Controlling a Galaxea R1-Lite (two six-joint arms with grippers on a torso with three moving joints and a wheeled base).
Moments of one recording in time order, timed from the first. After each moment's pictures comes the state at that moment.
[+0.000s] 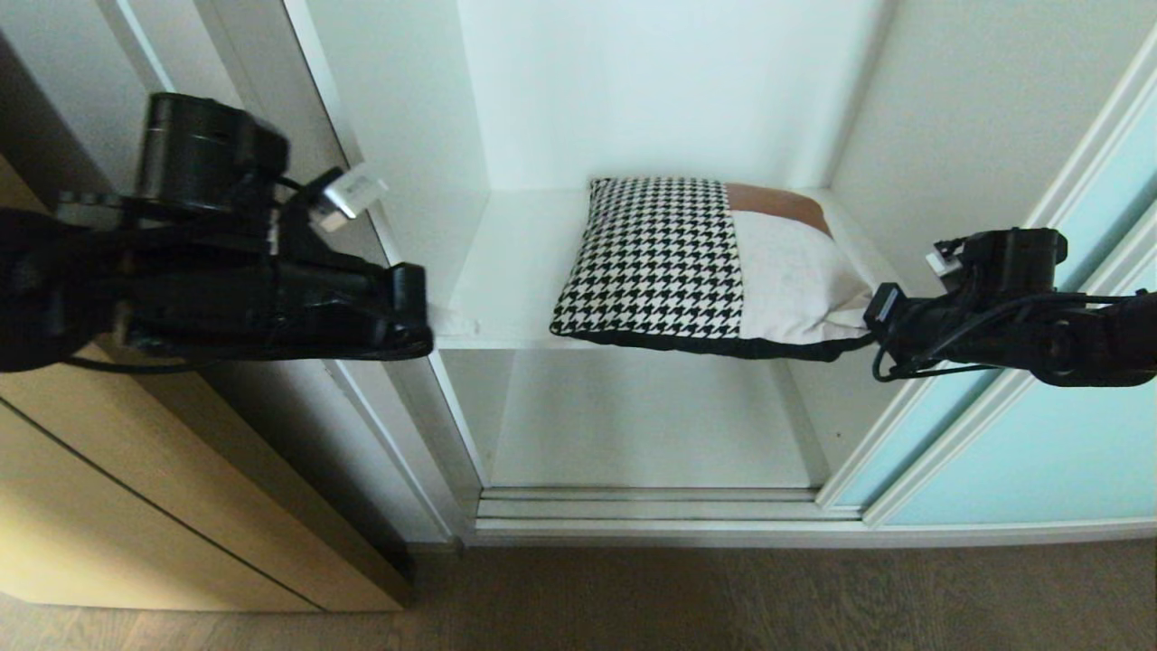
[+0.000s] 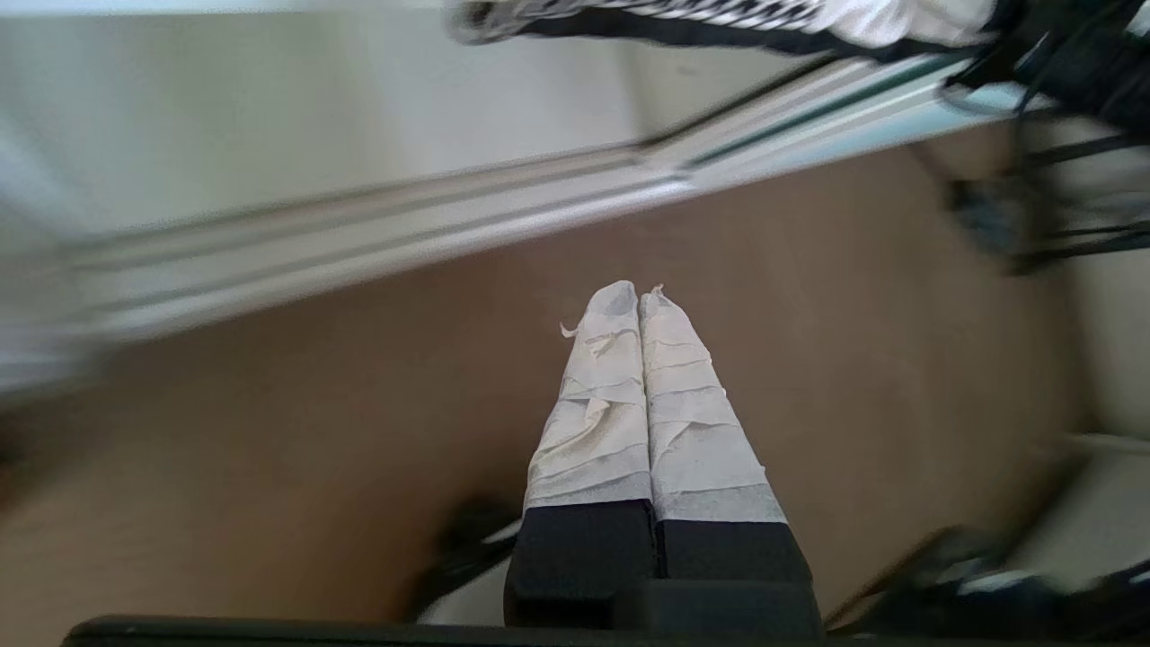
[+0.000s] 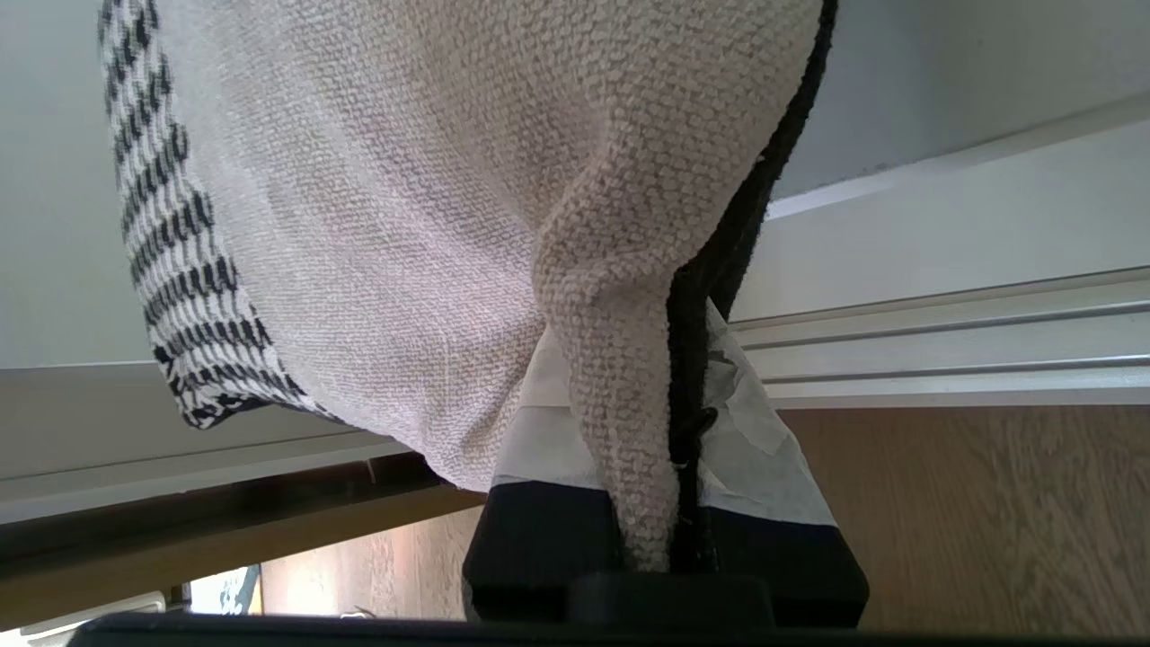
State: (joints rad) left arm -0.30 1.65 -1.31 0.11 -0.42 -0.30; right arm -0.04 2.06 -1.37 -0.36 0.51 0.68
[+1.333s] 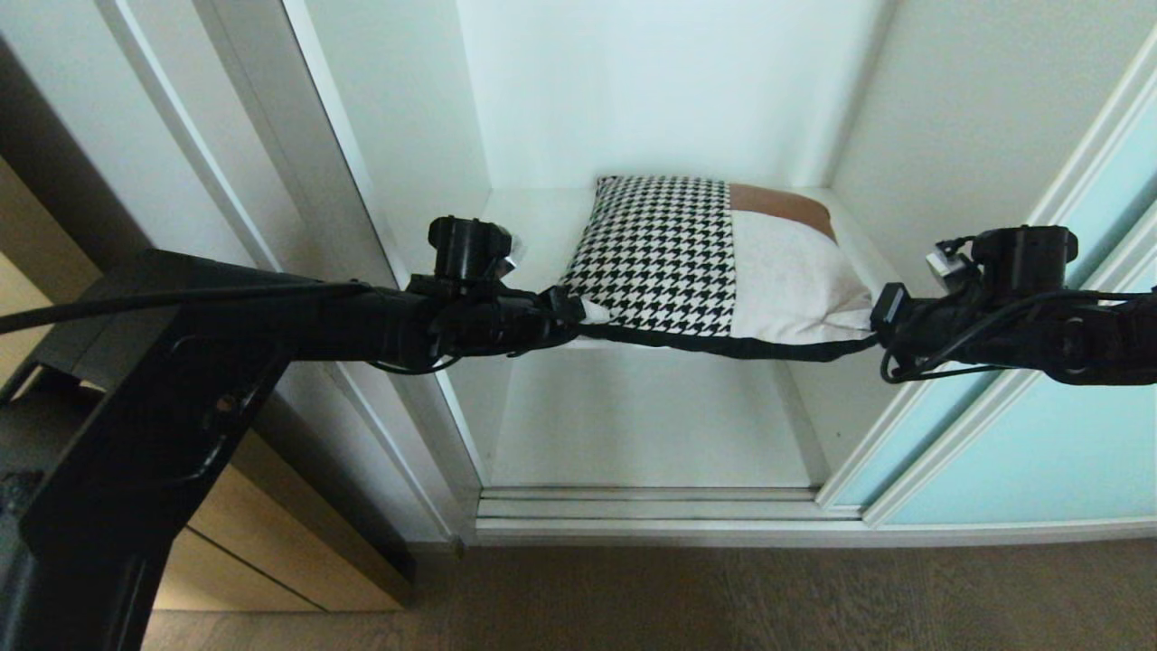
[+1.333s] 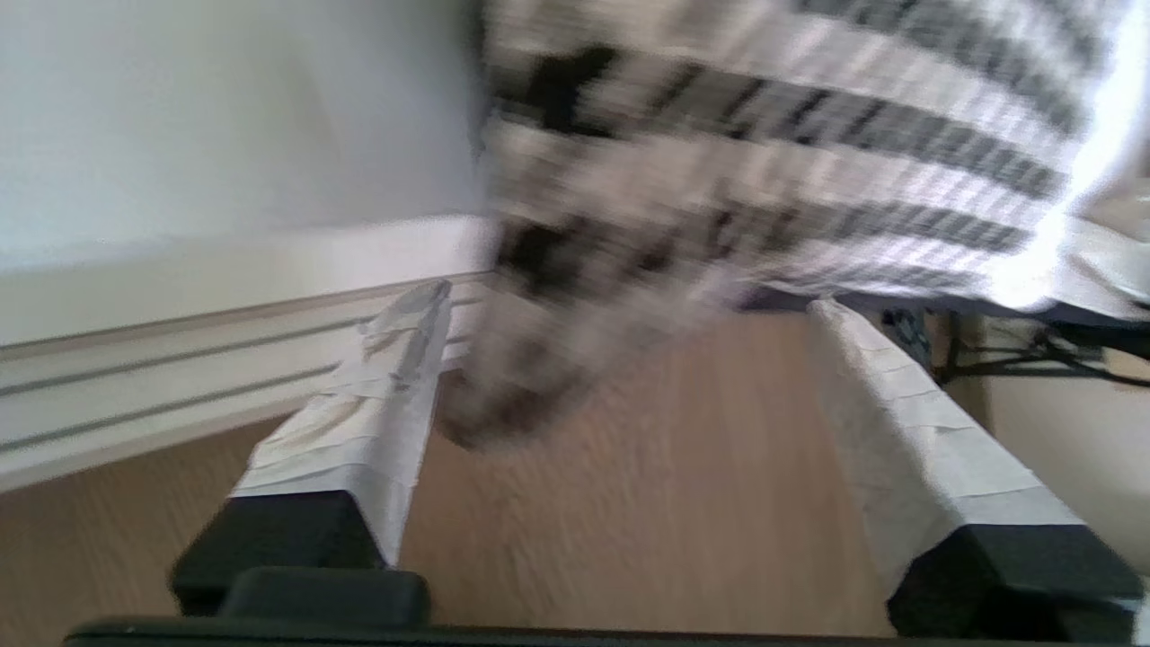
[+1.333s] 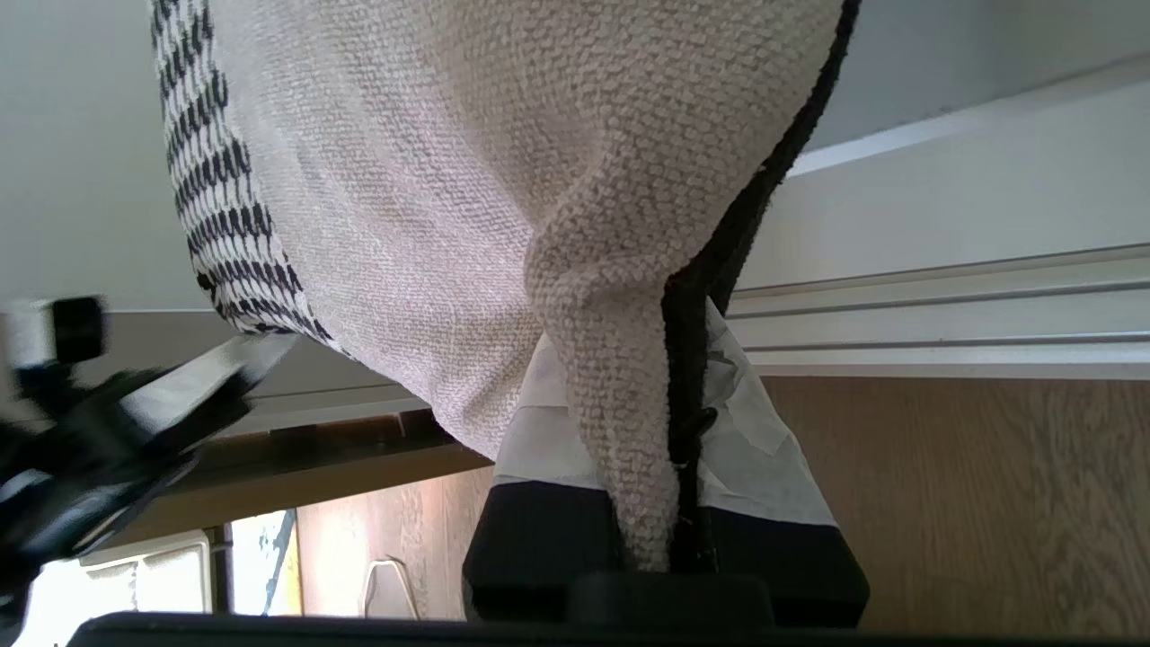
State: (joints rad) left arm -0.36 2.29 -1.77 -0.18 -0.39 -0.53; right arm -0.06 2.03 -1.35 -0.33 0.59 0.68
